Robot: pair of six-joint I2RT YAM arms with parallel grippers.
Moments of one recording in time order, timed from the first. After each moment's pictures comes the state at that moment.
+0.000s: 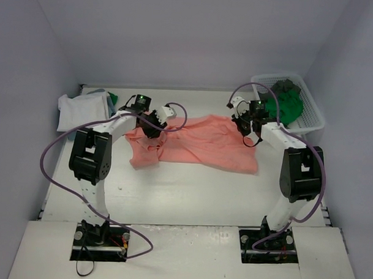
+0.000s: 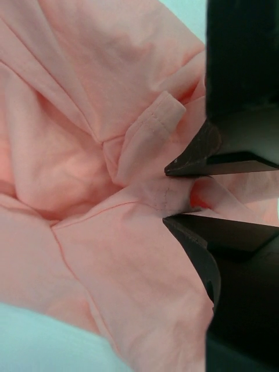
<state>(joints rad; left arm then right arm) -0.29 1.96 1.45 -0.50 0.40 0.70 0.14 1.75 1.18 -0.25 -0.20 -0.53</state>
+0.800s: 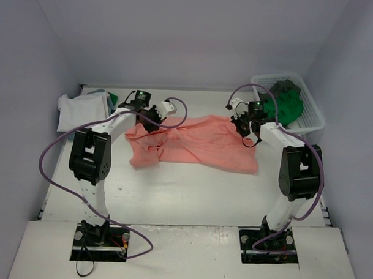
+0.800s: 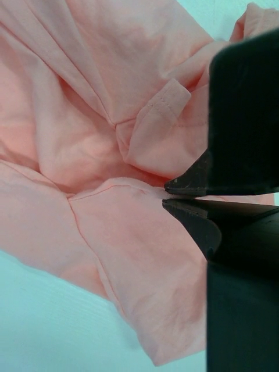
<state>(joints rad) -0.29 1.96 1.52 -0.51 0.39 0.68 0.15 1.77 1.18 -0.25 -0.21 -0.53</state>
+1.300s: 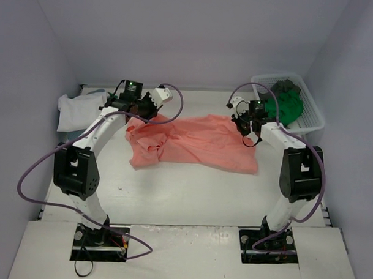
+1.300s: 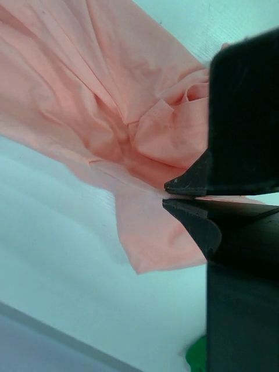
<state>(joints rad) -0.29 1.77 1.51 -0.51 0.38 0.63 0.15 1.76 1.18 -0.25 -0.21 -0.52</state>
